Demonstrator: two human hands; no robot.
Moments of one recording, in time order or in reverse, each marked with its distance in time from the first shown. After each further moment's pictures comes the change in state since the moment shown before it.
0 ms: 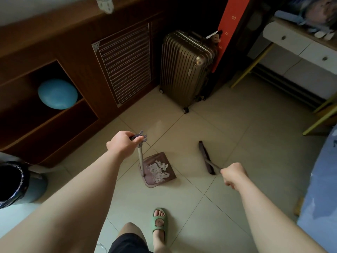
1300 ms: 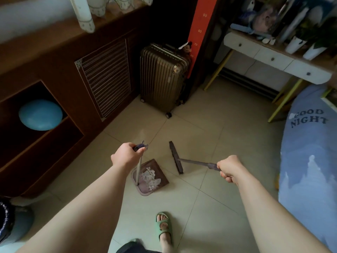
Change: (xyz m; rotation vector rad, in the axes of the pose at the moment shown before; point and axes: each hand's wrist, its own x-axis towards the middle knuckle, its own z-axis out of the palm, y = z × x) left_hand -0.019 -0.028 -0.012 -0.011 -0.045 0.112; right_hand -0.126 -0.003 -0.008 0.292 0.014 0.005
